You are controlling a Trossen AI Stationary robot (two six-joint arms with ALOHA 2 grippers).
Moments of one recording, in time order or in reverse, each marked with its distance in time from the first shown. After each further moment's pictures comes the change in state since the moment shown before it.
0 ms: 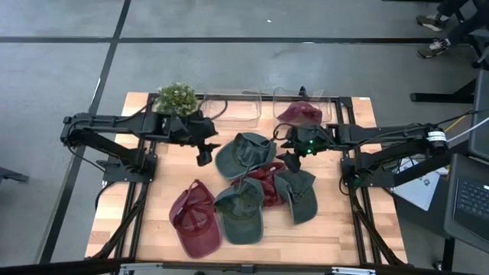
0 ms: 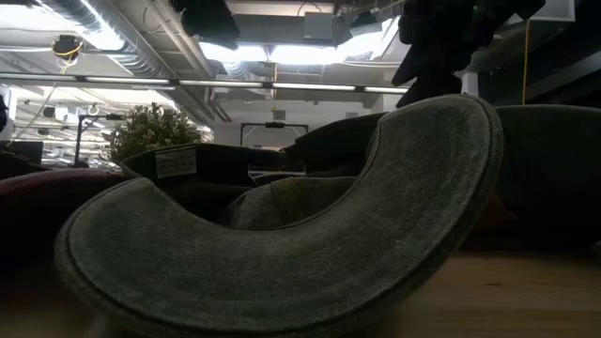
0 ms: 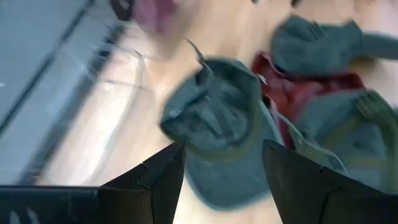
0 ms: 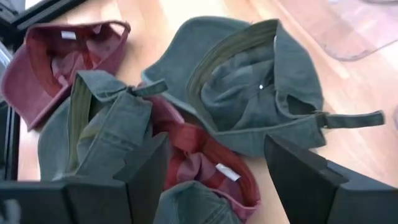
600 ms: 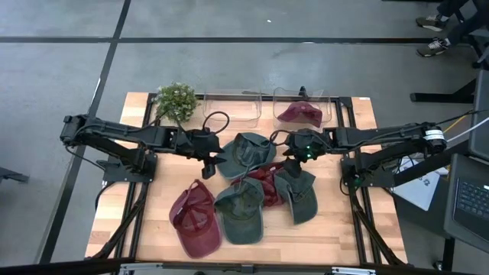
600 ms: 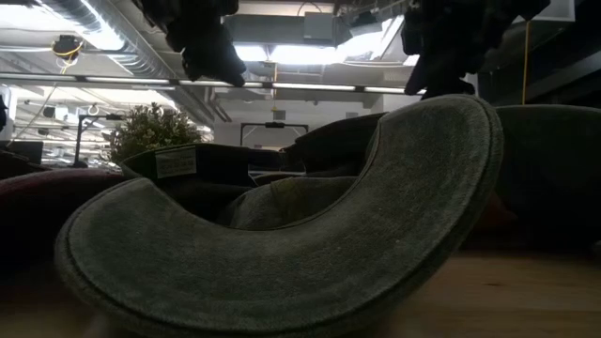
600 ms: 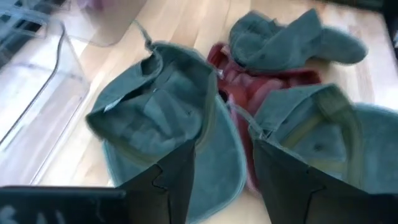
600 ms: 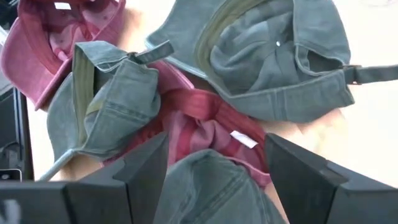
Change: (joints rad) left arm -0.034 -0.002 -0.297 0.388 0.127 -0.102; right arm 0.044 0.027 0.000 -0.067 -0.037 0.104
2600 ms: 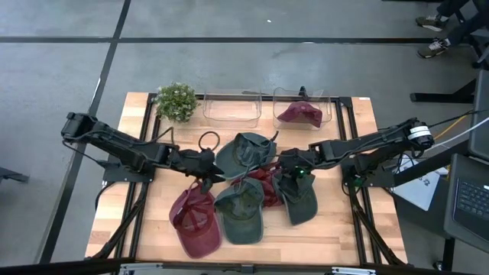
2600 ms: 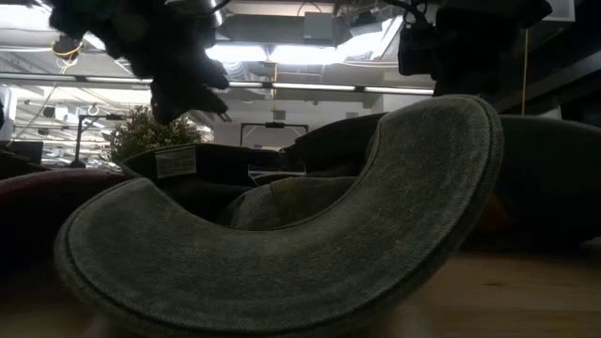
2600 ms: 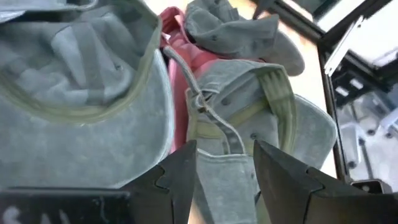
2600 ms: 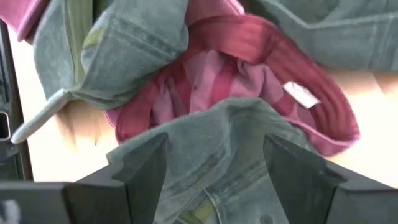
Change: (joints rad) left arm -0.156 -0.007 -0.312 0.437 0.027 -0.378; right arm 0.148 0.174 0.000 0.028 -0.037 0.033
